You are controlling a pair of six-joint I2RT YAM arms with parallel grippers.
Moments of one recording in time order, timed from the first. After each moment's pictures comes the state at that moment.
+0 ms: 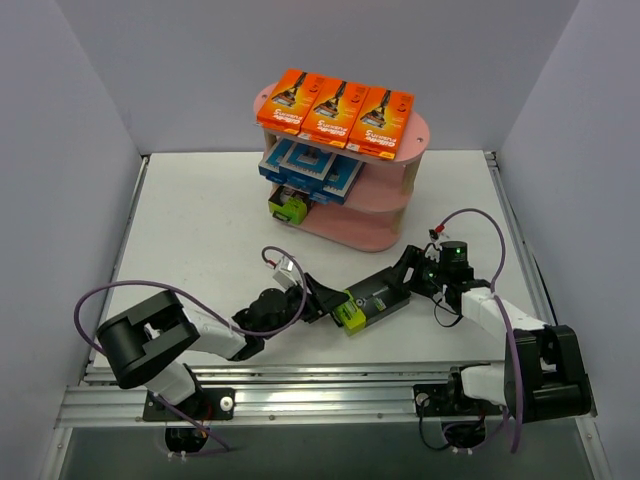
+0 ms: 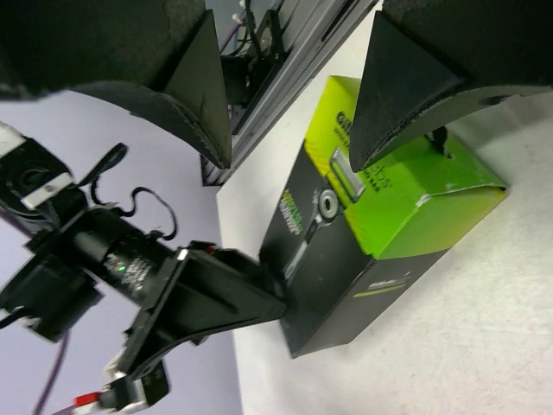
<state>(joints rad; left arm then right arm) -0.98 1.56 0.36 1.04 -0.09 -1.25 0.11 1.24 0.43 0.04 -0.41 0.52</state>
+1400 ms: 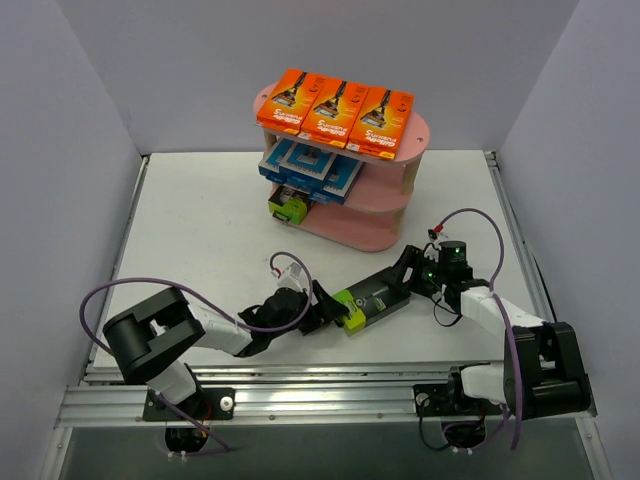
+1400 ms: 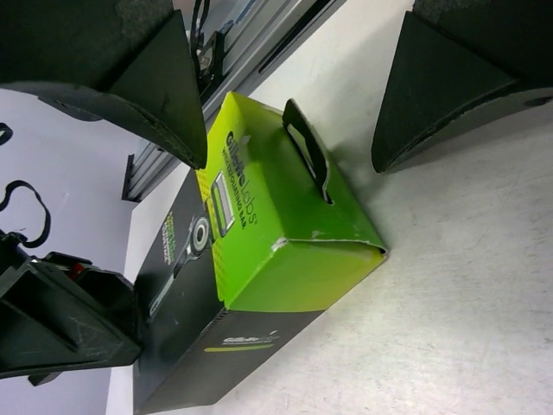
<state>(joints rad) -0.99 1.58 0.43 0.68 -0.07 -1.26 0.11 1.25 0.43 0.05 -0.41 0.52</state>
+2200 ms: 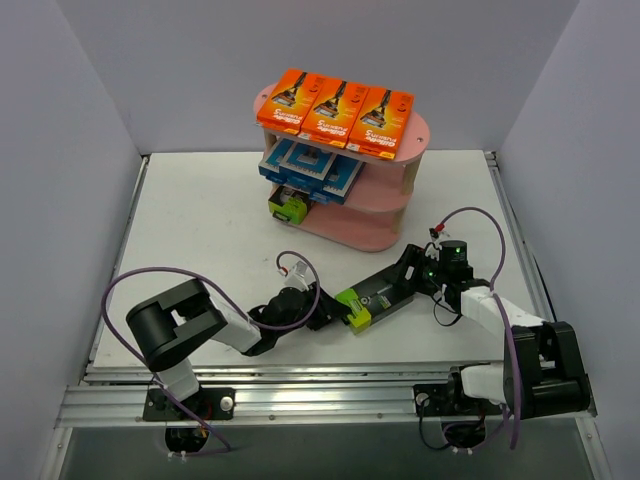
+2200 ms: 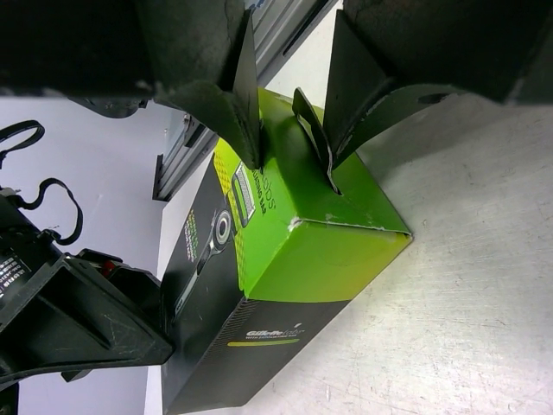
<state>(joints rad) -0.99 1.72 0.46 0.88 -0.04 -1.30 0.11 1.25 0.43 0.07 -0.38 0.51</state>
